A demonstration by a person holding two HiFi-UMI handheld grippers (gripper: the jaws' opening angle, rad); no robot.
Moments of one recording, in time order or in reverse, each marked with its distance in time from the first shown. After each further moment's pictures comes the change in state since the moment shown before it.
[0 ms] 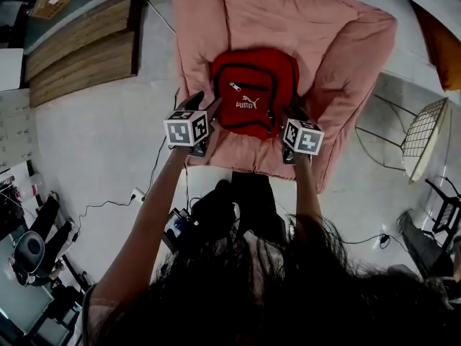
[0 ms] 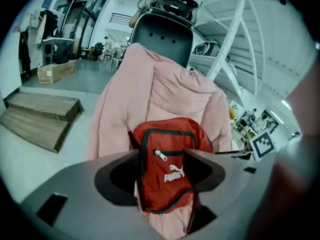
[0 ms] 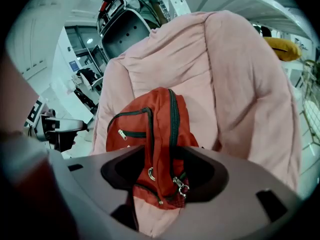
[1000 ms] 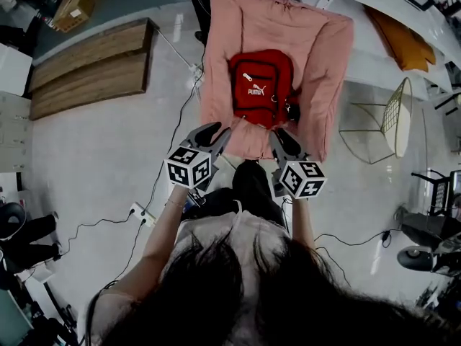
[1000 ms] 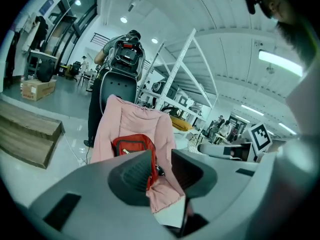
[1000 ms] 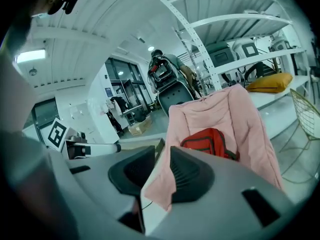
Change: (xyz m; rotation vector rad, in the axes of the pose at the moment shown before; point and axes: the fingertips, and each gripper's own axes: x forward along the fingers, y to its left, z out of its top) left arm -0.287 -0.108 -0.064 0.155 -0.260 -0.302; right arm -0.280 0.227 -0.056 -0.093 -0.441 0.206
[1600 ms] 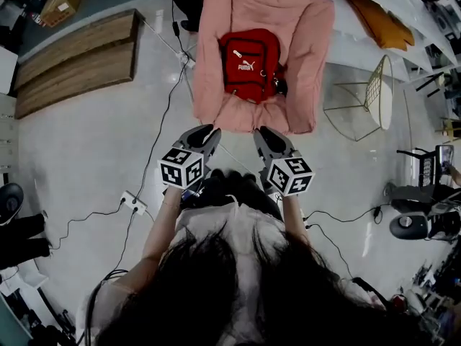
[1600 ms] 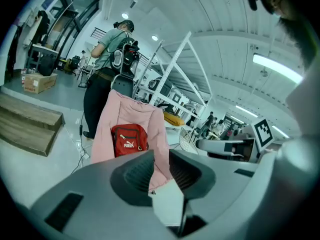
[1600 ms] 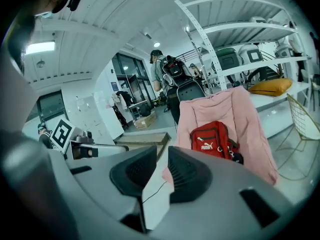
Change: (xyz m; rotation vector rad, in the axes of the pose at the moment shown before) left arm -0.098 -0.048 -0.065 -0.025 0.037 -0.045; right arm -0.083 0.093 -0.054 -0.053 0.039 0.014
